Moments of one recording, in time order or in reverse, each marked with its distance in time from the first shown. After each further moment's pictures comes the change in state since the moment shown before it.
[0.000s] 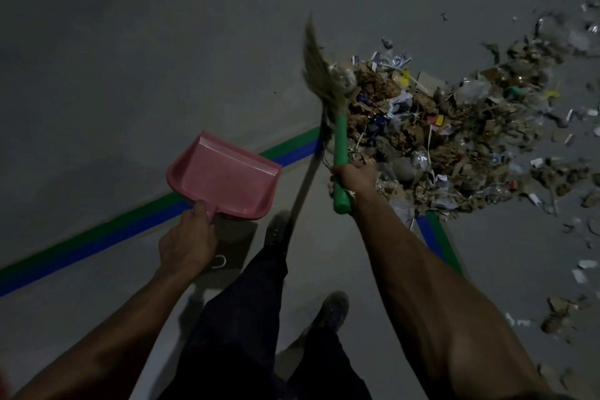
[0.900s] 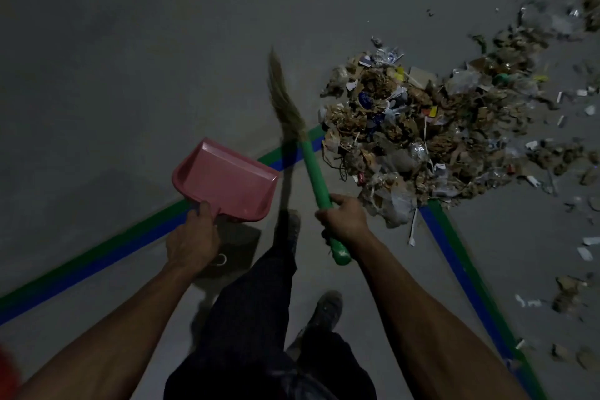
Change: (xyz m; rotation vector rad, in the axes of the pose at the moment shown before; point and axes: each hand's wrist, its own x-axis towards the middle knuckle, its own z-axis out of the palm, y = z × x) left_hand -0.008 -0.023 -0.010 0.103 0.011 0.086; right_hand -0.093 0.053 -0.008 -0.309 -0.157 -0.035
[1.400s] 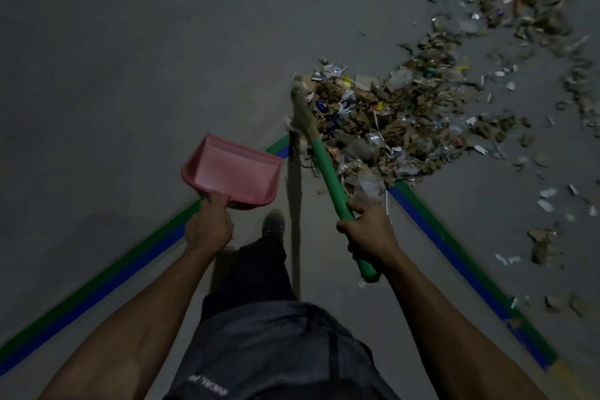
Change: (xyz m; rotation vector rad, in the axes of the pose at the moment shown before) left_hand -0.116 0.062 0.008 -0.103 0.144 0.162; right_hand -0.154 0.127 -0.087 -0.068 0.237 -0.144
